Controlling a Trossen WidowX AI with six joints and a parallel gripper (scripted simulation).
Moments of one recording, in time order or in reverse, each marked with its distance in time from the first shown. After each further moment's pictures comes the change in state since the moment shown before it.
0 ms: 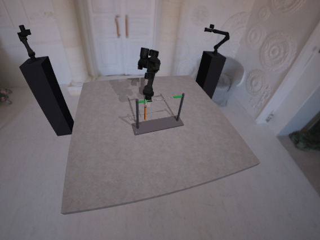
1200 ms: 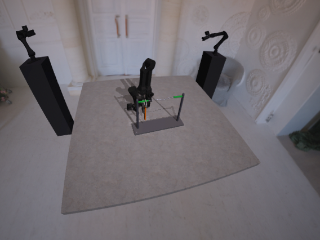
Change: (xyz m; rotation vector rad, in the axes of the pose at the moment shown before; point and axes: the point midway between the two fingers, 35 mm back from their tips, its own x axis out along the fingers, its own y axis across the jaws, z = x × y) arm -0.164 0.355 0.059 1.839 0.593 0.194
